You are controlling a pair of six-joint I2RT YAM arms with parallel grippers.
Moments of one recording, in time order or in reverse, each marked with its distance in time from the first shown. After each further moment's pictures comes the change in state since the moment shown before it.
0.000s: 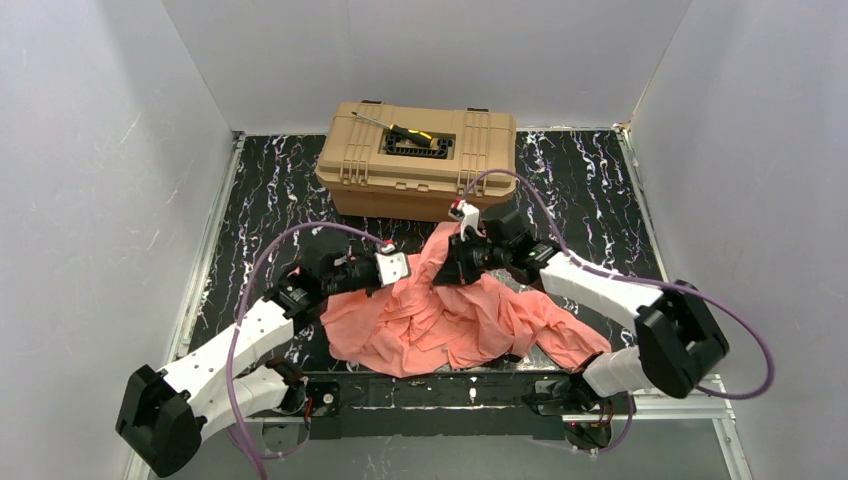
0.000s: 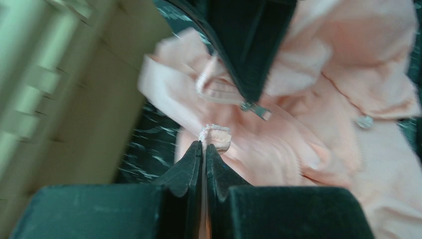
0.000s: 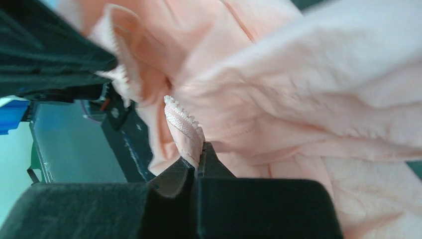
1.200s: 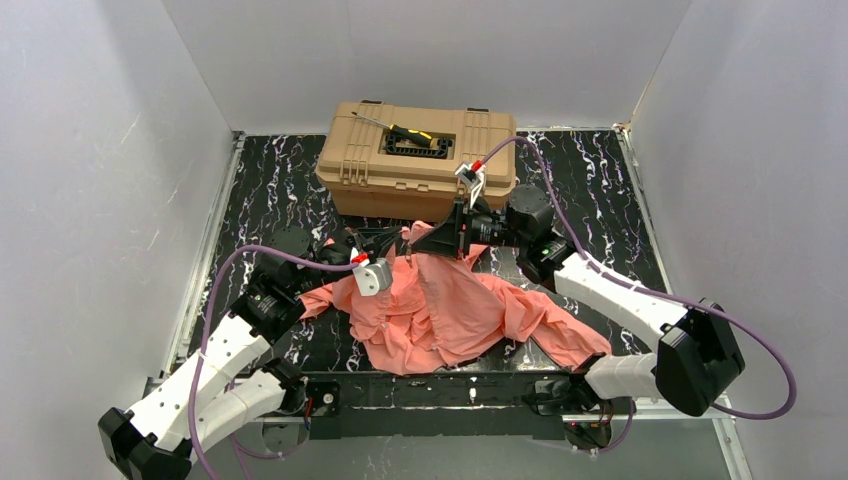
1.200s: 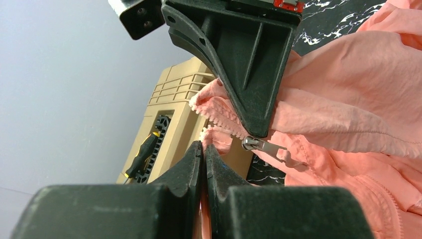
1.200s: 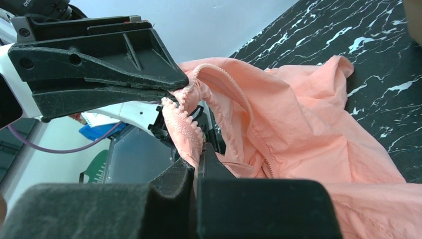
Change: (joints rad) left arm 0.000 -0.173 0.183 0.051 -0.006 0.273; right arm -0.006 -0.150 0.073 0.454 -0.203 0.249
